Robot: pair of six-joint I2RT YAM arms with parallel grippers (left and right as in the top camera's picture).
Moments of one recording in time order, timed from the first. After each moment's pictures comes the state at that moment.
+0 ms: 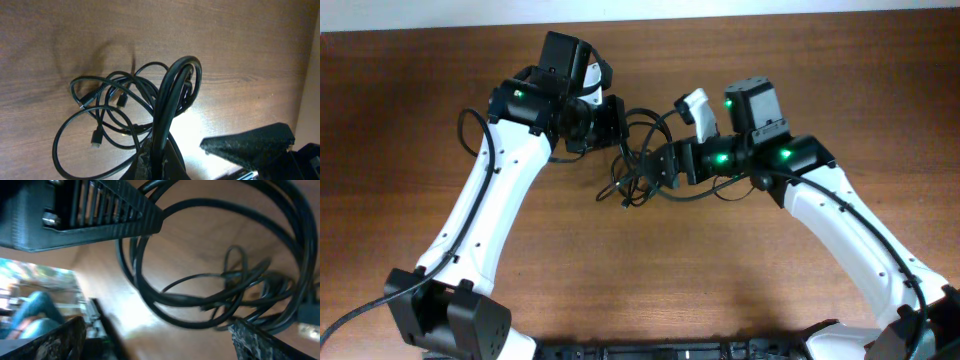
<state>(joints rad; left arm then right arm) -0.32 1.70 1.64 -1.05 0.39 -0.47 0.40 1.49 1.17 -0.52 -0.74 0.26</state>
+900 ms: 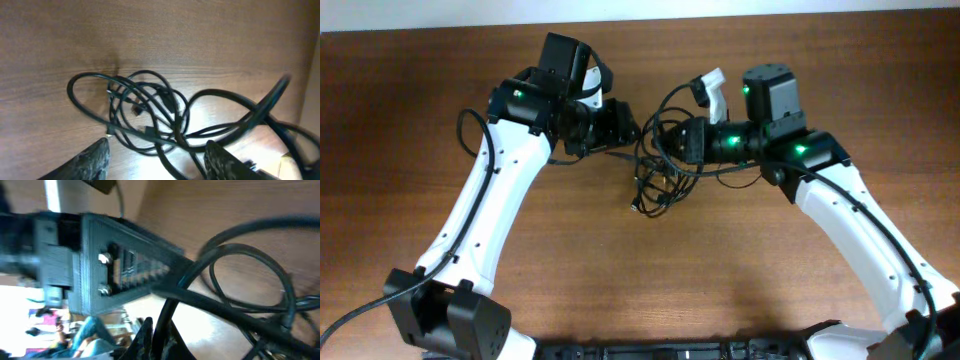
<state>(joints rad) -0.32 1.70 1.64 -1.08 0.40 -0.42 0.33 1.47 1.20 -0.40 -0.91 0.58</state>
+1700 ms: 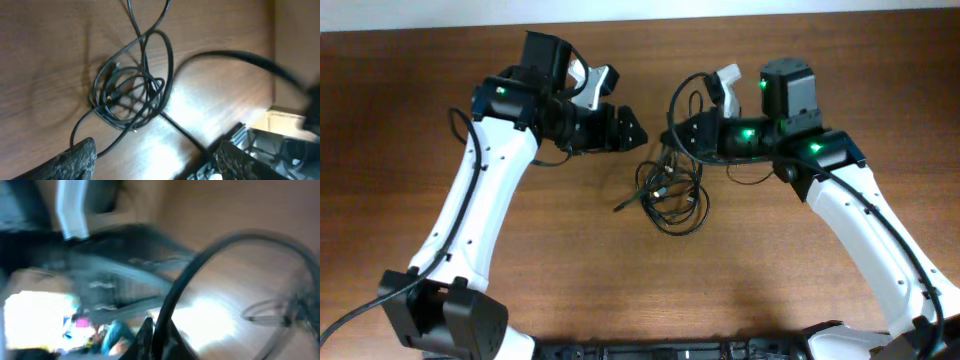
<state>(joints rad) -0.26 1.70 1.64 -1.12 0.61 -0.19 0.28 1.45 1.20 -0.34 -1.03 0.72</state>
